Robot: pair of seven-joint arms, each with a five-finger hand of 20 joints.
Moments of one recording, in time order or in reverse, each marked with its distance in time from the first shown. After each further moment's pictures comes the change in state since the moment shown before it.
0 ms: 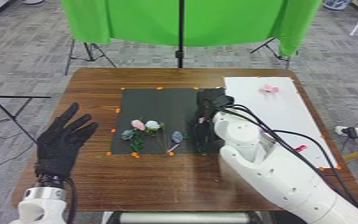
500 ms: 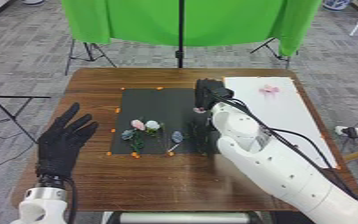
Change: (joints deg) left arm 0.0 0.4 0.3 0.0 -0.1 0.1 0.4; right arm 4.0 -0.9 -2.2 2.8 9.3 8.5 3.5
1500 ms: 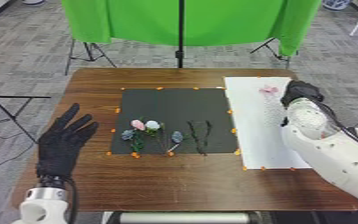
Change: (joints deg) left arm 0.0 -0.6 0.1 0.2 -0.1 0.0 0.3; right arm 1.9 19.4 2.7 9.8 9.4 8.3 14.8
